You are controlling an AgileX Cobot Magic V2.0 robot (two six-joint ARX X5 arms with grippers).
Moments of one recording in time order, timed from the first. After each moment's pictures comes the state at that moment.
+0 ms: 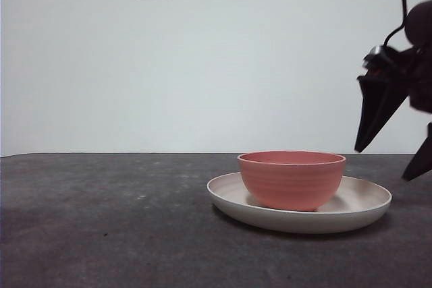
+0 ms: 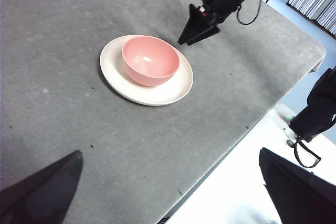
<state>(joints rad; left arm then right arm) -0.65 0.40 0.94 -1.00 0.27 -0.18 0.04 1.63 1.05 -0.72 -0.55 0.03</state>
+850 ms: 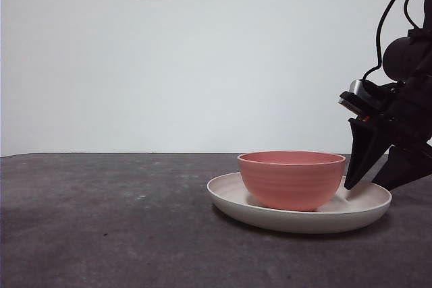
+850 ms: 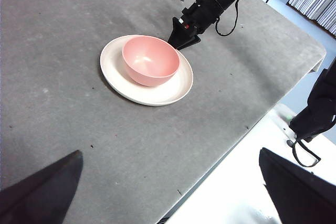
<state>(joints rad) -0.65 0.40 0.94 -1.01 0.27 -0.18 0.08 1.77 1.06 -0.56 -0.57 0.10</state>
